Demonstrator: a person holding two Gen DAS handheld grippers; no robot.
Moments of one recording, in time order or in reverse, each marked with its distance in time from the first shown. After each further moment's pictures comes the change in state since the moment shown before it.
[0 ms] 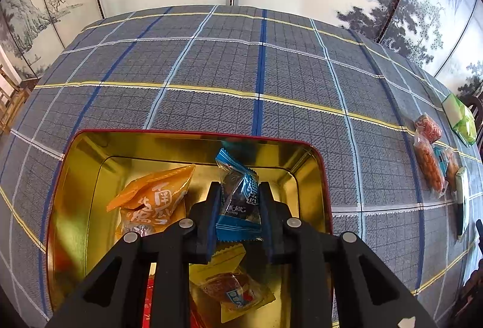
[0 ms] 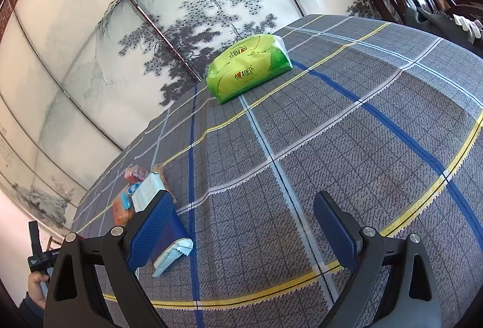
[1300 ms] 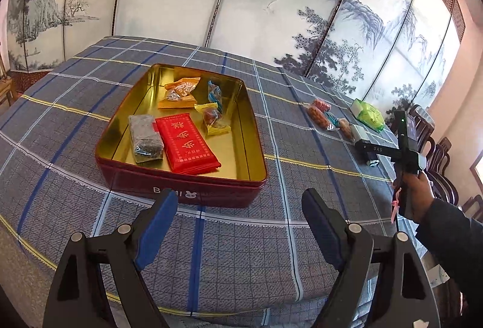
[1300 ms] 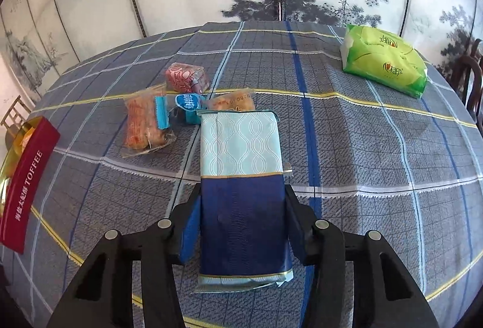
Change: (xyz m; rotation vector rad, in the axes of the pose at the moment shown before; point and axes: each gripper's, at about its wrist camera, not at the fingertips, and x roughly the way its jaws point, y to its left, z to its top) left arm -0.177 0.031 -0.220 -0.038 -0.304 -0.274; right arm 0.068 0.150 -0.043 -0.621 0.235 -0.150
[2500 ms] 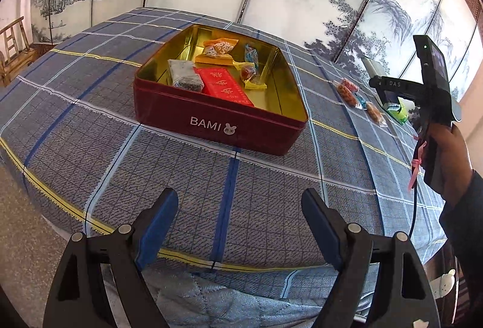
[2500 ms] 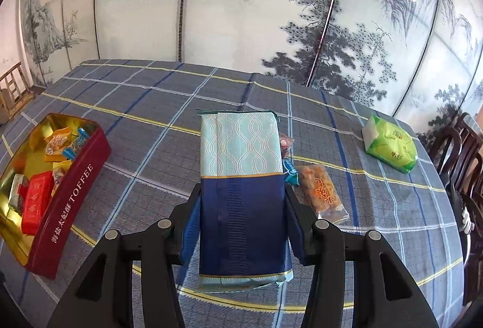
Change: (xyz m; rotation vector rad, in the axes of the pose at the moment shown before) left arm -0.002 0.024 -0.051 -0.098 0.067 0.110; right arm -0.064 0.151 0.036 -0.158 -0.133 -0.076
